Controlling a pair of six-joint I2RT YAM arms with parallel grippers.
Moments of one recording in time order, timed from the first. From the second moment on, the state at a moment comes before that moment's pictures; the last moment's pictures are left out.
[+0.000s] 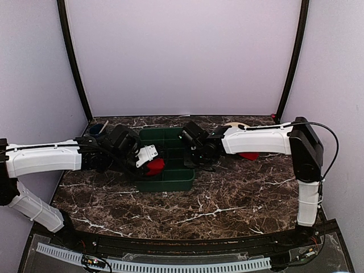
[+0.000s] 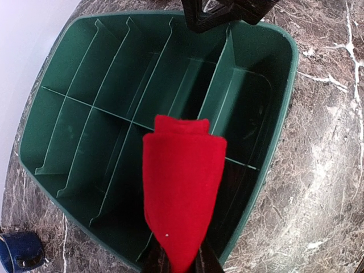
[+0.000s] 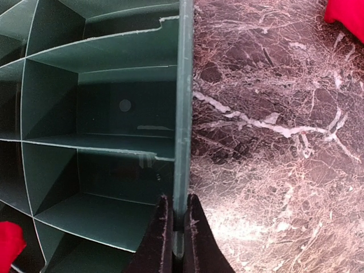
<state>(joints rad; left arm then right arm) -0.85 1.36 0.95 -0.48 -0.14 0.37 0.96 2.01 1.53 -0.58 0.29 0.83</state>
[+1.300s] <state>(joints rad) -0.79 1.58 1.09 -0.70 0.09 0.33 0.94 1.94 1.44 -0.54 0.21 0.71</state>
